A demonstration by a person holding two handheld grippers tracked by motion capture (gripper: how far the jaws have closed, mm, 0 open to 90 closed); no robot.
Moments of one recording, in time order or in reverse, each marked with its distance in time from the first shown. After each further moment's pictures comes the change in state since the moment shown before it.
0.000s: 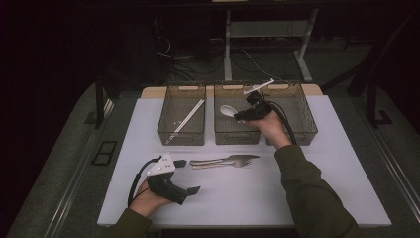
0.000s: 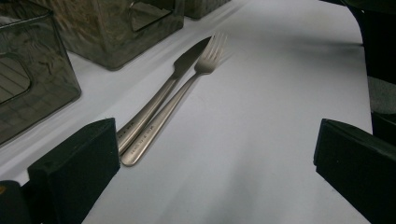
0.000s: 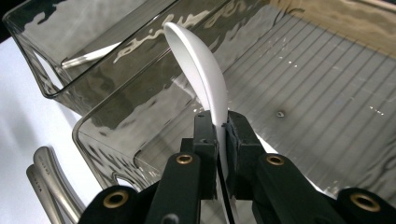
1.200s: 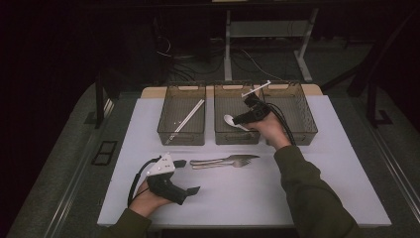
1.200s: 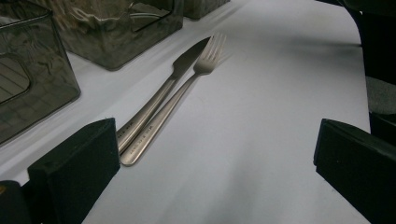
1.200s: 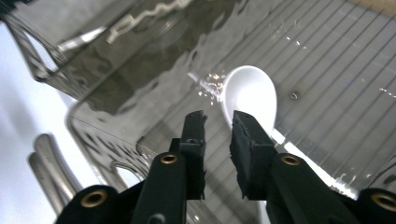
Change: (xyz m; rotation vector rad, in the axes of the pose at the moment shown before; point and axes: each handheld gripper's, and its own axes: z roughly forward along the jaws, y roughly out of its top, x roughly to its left) left arm 0.000 0.000 -0.001 -0.004 -0.001 0.001; right arm -0.001 -0.002 0.006 0.058 0.023 0.023
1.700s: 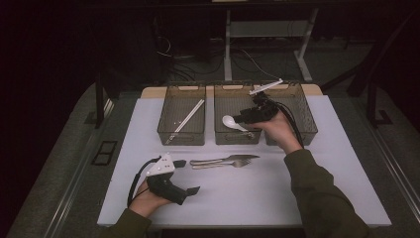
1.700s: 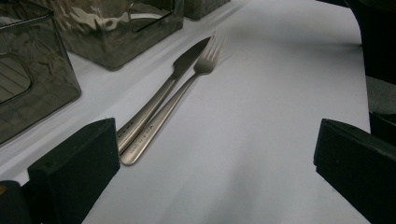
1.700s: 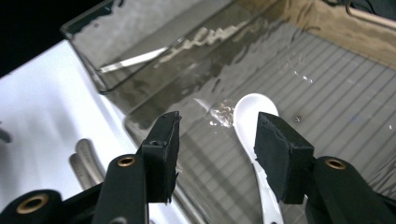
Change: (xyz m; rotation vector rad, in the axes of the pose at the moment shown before) left arm 0.000 0.000 -0.001 0.001 0.002 -0.001; right arm 0.011 -0.008 -0.035 -0.136 0.050 -0.055
